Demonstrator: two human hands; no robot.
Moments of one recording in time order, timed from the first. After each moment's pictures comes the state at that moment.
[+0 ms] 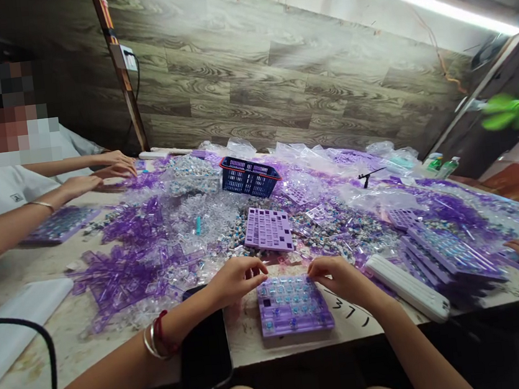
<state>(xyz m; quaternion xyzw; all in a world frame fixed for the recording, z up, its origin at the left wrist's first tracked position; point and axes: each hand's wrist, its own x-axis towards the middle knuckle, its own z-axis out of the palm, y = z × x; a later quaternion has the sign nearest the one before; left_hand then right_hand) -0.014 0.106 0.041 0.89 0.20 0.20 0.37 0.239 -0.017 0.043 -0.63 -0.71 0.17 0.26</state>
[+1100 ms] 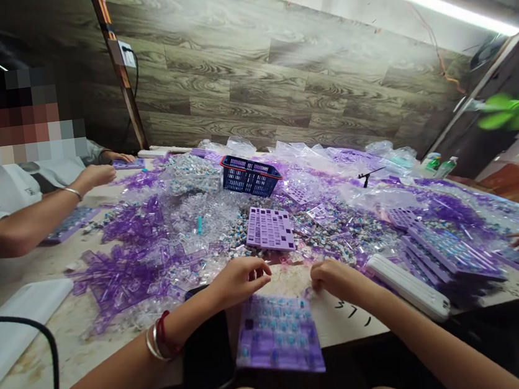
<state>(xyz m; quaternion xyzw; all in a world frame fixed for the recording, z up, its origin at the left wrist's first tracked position) -0.015 0.102 0.043 0.89 0.18 0.20 0.36 0.228 -0.007 0.050 -0.65 -0.75 0.08 0.01</state>
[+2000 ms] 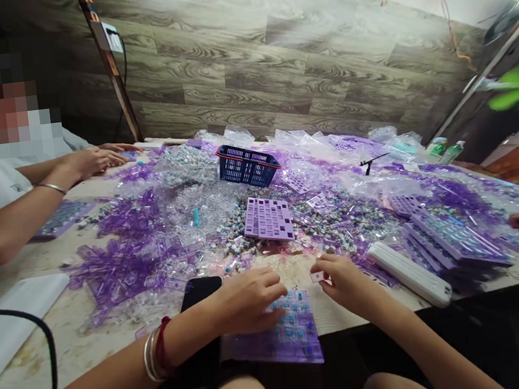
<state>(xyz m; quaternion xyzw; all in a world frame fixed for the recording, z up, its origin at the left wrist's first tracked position) -0.015 0.061 0.050 0.99 0.00 0.13 0.08 0.212 -0.042 0.044 -0.67 -0.71 0.07 0.20</state>
